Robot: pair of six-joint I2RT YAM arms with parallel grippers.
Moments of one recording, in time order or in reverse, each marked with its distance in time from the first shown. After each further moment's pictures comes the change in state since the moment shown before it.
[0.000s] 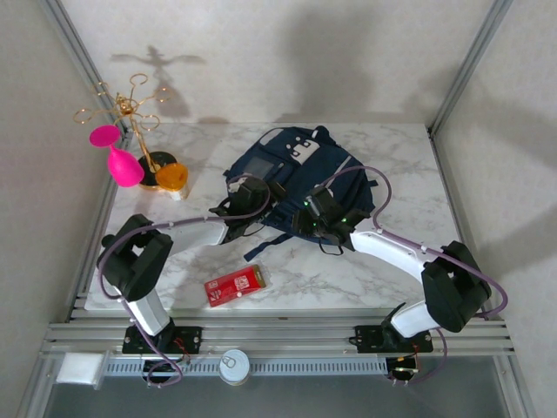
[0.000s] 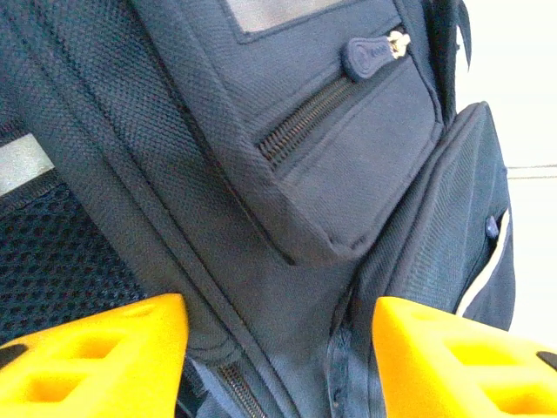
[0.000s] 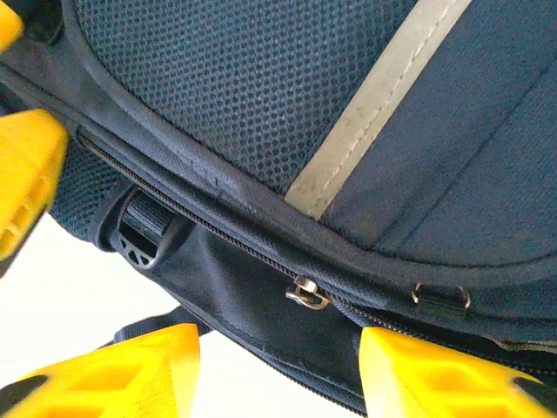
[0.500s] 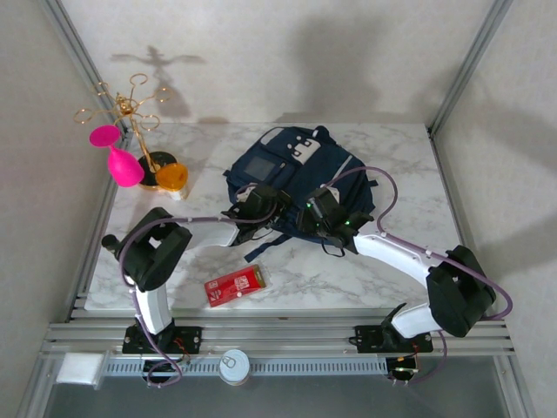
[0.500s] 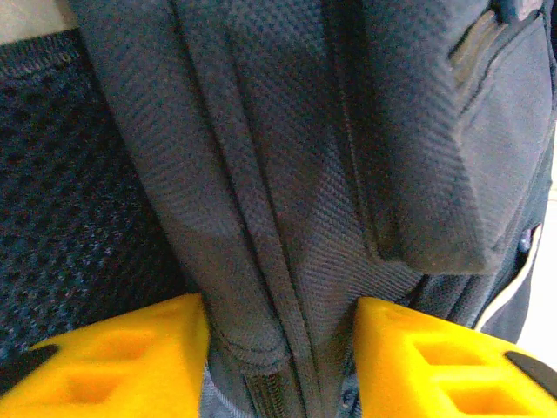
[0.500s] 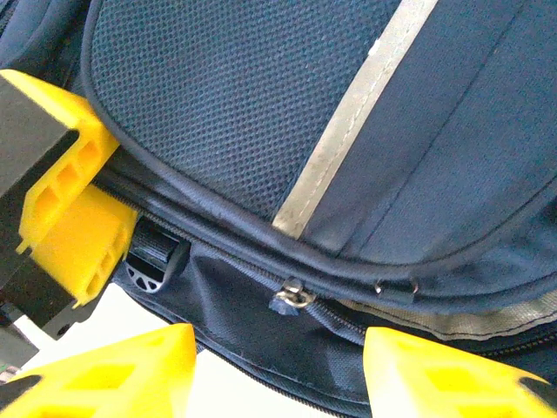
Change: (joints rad) left arm -0.037 0.120 0.028 0.066 0.012 -0.183; right arm 0.000 -0.037 -0.031 0.013 0.080 0.021
